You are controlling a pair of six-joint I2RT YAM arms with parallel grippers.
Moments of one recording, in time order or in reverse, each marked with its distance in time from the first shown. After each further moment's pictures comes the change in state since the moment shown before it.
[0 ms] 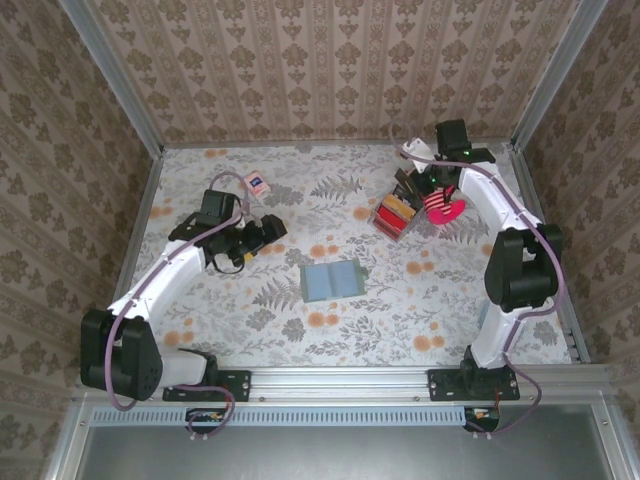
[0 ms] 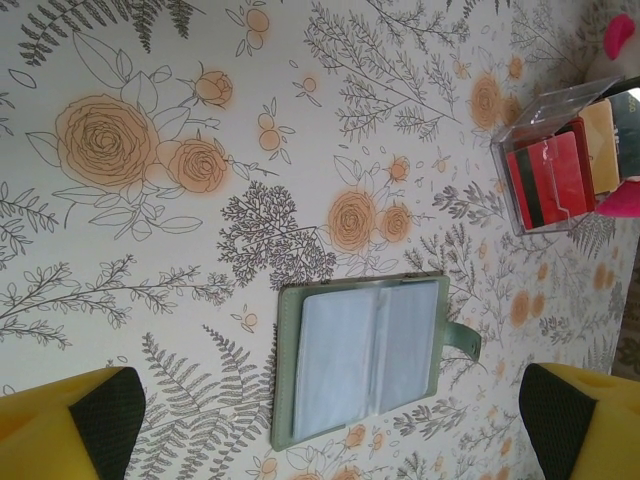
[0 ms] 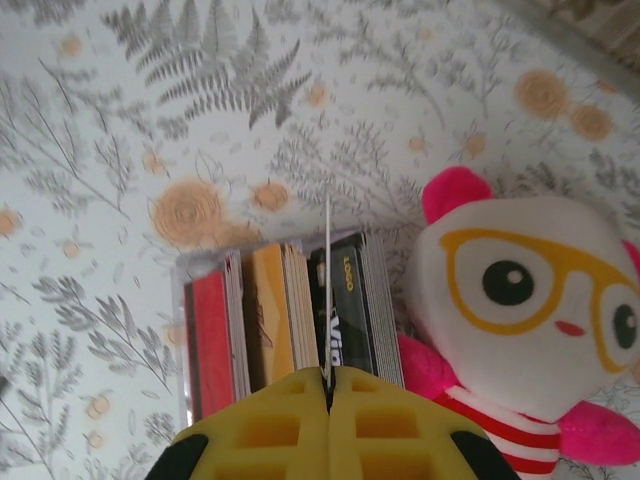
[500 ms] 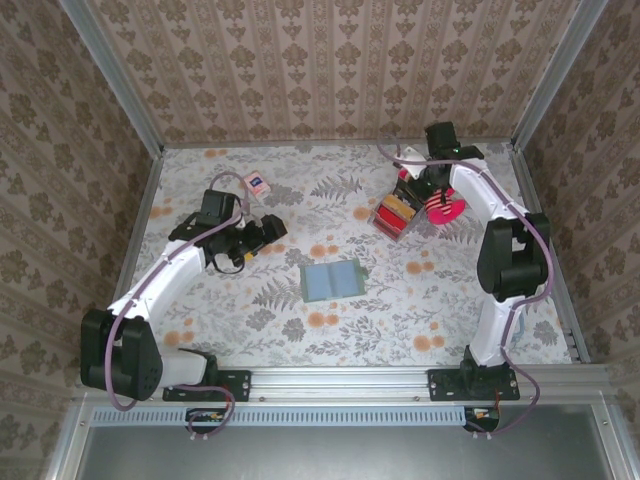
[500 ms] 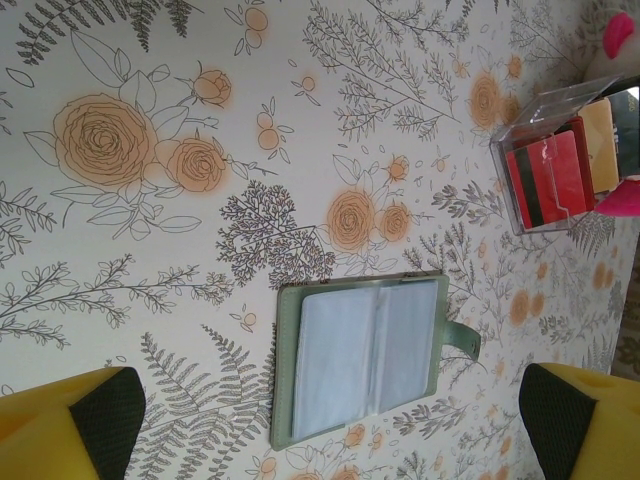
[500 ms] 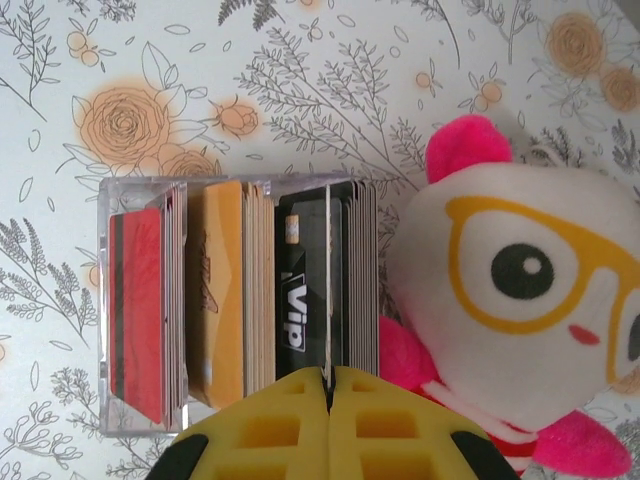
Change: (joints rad) left arm 0.000 0.000 0.000 0.000 0.001 0.000; right arm 0.027 0.095 0.068 -0.048 0.108 -0.148
